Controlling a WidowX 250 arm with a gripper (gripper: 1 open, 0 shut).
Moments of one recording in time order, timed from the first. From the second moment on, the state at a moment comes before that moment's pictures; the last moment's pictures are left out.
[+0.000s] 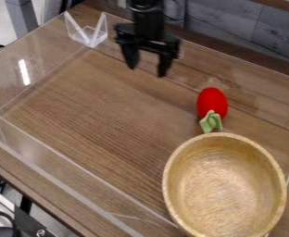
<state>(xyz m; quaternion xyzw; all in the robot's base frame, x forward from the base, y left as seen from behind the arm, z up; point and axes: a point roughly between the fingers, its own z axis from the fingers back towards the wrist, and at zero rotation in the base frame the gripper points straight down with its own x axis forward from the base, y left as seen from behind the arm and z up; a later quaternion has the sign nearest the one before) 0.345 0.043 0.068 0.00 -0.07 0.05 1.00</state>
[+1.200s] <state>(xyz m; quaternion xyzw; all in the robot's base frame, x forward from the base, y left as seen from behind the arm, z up) 0.356 -0.058 0.068 -0.02 -0.06 0.00 1.00</state>
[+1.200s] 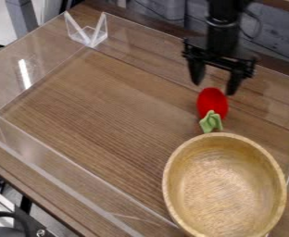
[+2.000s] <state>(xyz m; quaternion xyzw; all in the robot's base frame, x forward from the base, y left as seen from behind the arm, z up) 0.365 -0.045 0.046 -0.01 -0.05 0.02 1.00</state>
